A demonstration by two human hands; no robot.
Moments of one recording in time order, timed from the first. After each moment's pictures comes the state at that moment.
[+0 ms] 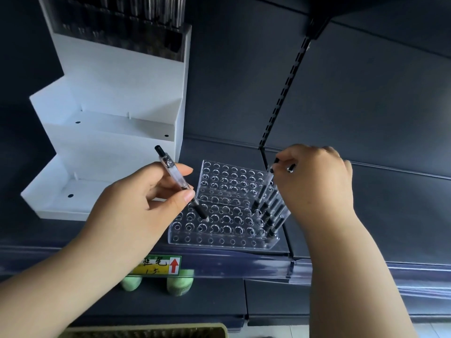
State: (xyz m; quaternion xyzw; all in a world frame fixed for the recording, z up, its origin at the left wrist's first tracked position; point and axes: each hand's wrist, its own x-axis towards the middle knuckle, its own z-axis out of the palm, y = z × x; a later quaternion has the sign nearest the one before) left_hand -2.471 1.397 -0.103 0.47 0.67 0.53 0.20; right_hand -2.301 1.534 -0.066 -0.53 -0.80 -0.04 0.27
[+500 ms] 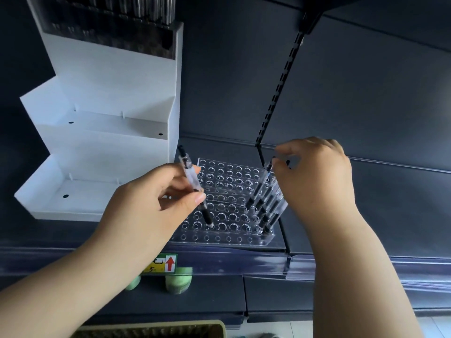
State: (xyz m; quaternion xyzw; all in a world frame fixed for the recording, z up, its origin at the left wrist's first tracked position) left_hand -2.457 1.407 -0.105 0.50 0.66 0.53 0.19; right_hand -2.292 1.537 -0.064 -0.51 -0.81 -0.02 0.30
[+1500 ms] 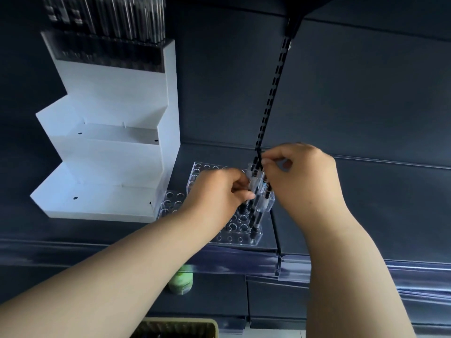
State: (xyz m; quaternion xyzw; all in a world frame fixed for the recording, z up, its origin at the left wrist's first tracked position) left_hand -2.394 1.496 -0.119 0.55 0.72 0.40 0.14; right_hand -2.268 1.539 -0.063 -0.45 -0.81 0.13 0.35
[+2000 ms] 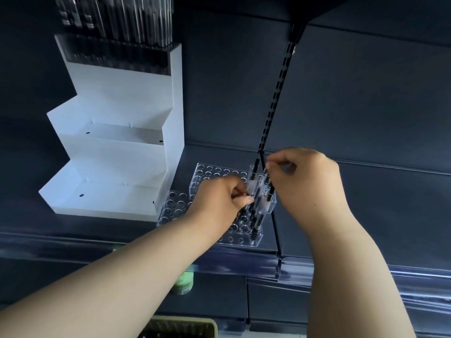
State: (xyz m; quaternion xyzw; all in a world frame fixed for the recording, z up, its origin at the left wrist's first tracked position) left_hand -2.392 1.499 -0.136 0.51 0.72 0.42 0.20; right_hand -2.264 1.538 -0.064 -0.45 -0.81 0.15 0.35
